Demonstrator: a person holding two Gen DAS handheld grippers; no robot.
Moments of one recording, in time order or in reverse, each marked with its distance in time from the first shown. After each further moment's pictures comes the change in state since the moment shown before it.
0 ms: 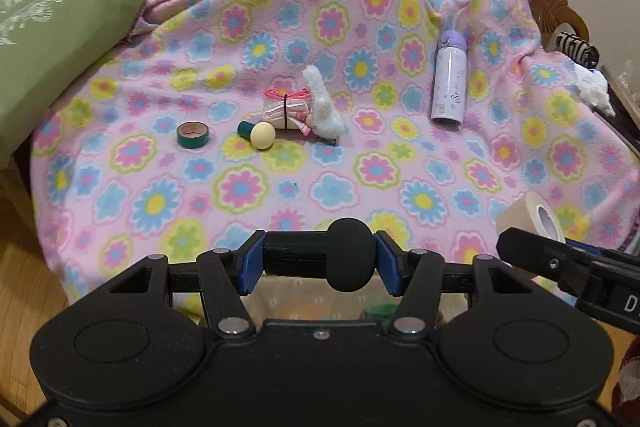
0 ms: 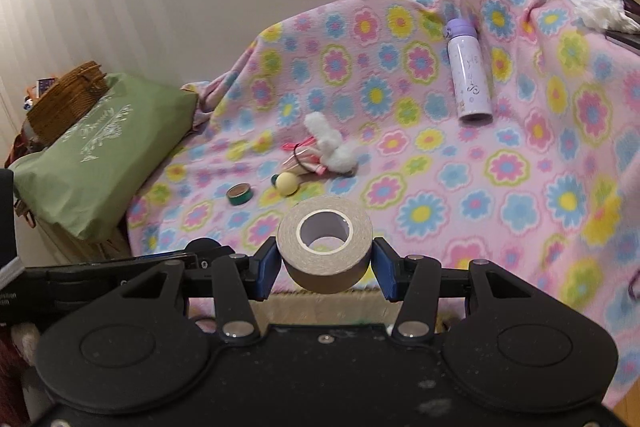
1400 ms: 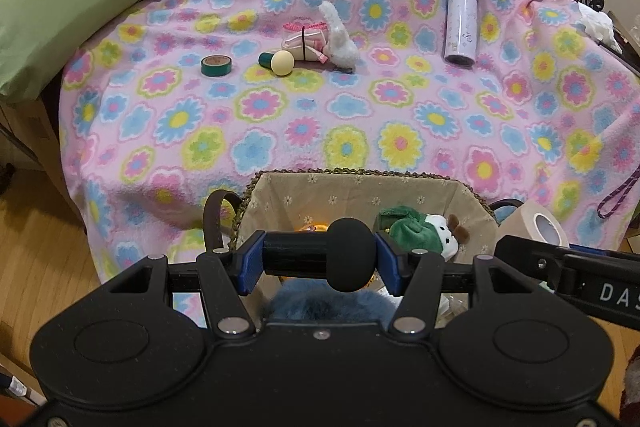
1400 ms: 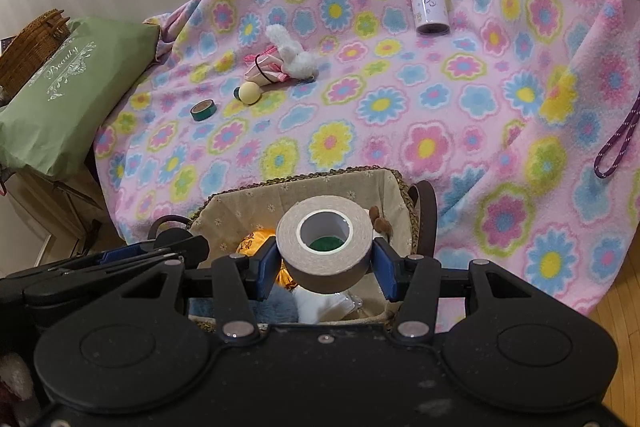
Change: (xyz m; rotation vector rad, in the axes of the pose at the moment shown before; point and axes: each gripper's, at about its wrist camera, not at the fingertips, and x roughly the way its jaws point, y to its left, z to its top) left arm -0.013 -0.003 -0.067 0.005 0.097 0.072; right arm -0.012 -0.002 -0.056 0.045 0.198 -0.127
